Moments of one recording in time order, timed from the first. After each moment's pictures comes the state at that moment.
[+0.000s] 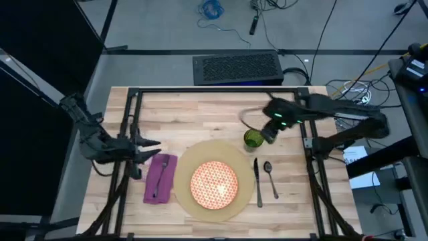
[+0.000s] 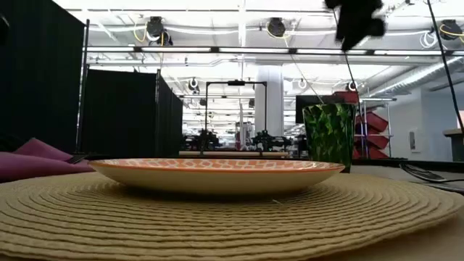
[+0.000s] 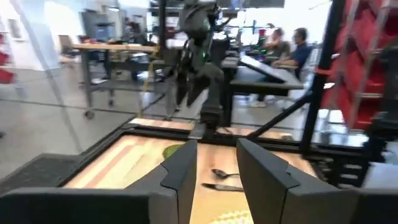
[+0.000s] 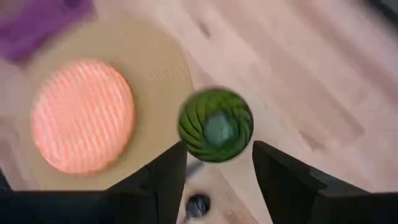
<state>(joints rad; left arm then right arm) -0.87 0.63 0.63 0.05 -0.98 0.01 0.01 1.10 1.30 -1.16 0.20 0.64</state>
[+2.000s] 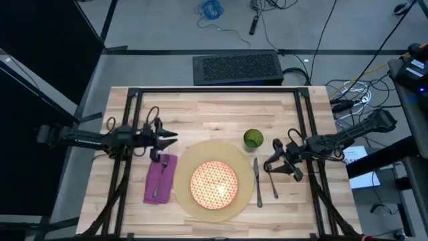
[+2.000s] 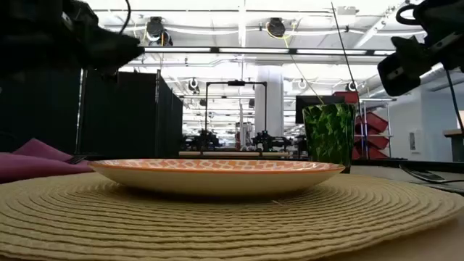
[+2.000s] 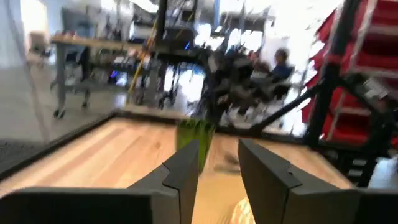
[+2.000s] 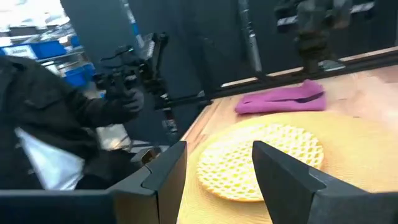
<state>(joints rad) 0.05 0.65 0.01 0.70 0.00 -0.13 0.33 0.50 0.01 0.49 -0.03 0.31</state>
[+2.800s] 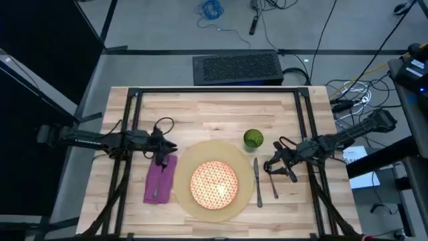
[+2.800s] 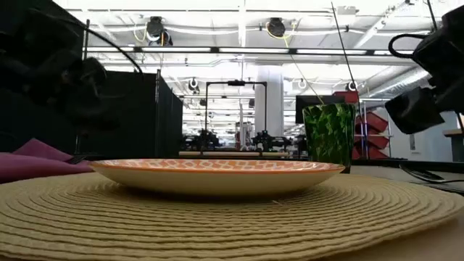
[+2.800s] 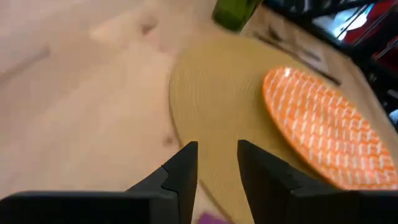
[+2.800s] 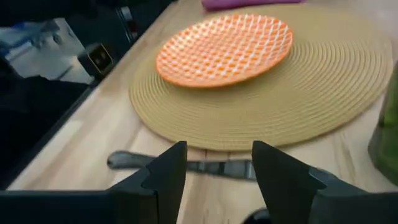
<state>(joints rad) 0.05 0.65 0.01 0.16 0.01 -0.47 0.33 0.50 0.01 0.08 -0.02 0.24</state>
